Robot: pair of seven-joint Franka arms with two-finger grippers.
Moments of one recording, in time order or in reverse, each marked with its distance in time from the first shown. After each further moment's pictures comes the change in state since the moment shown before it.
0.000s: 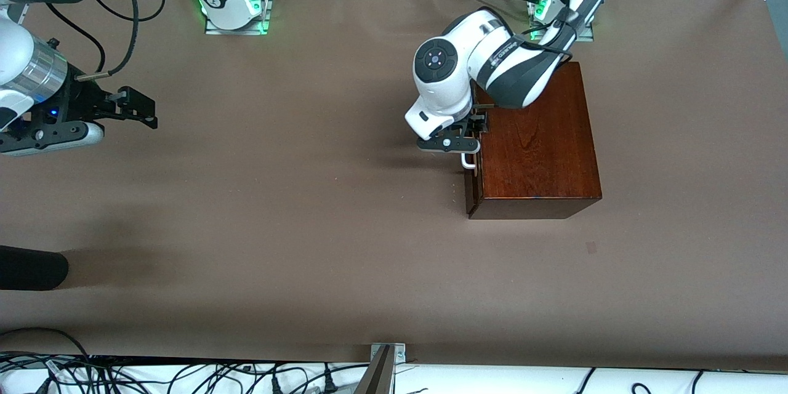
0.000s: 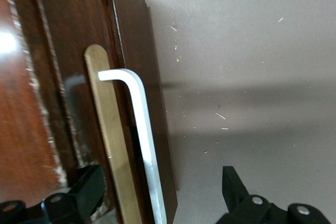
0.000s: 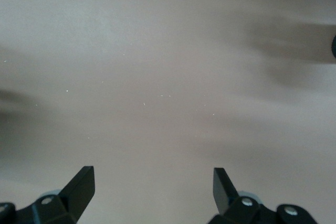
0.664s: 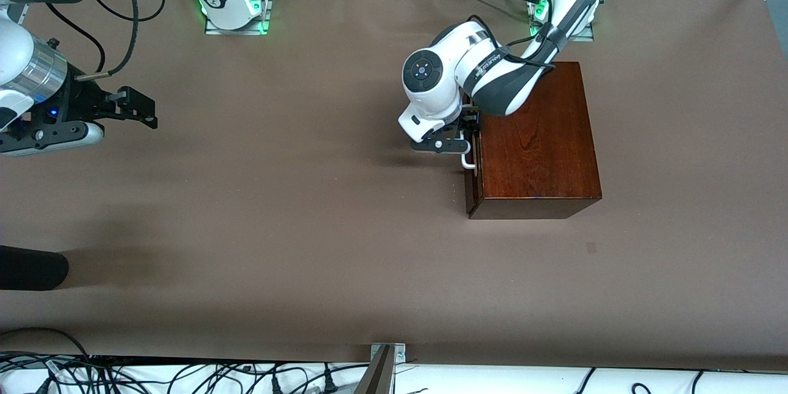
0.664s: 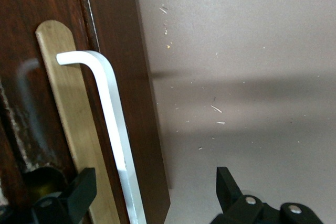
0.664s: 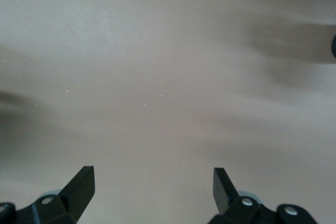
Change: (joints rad) left arm -0.028 0.047 -0.002 0.003 0.025 -0.001 -0.038; right arm 0.000 0.000 0.000 0.000 0.000 0.000 0.000
